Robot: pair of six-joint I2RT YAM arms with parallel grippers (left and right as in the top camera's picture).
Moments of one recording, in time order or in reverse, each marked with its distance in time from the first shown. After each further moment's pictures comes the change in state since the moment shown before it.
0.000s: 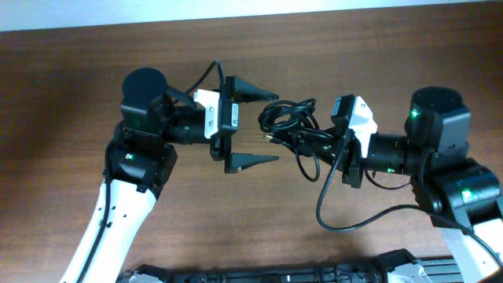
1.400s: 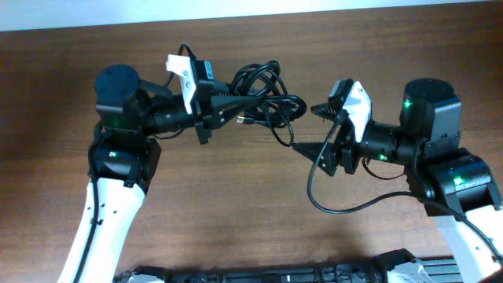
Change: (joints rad) left arm 0.117 0.000 -0.001 0.060 -0.138 -0.330; right arm 0.000 0.045 0.000 0.037 0.128 0.063
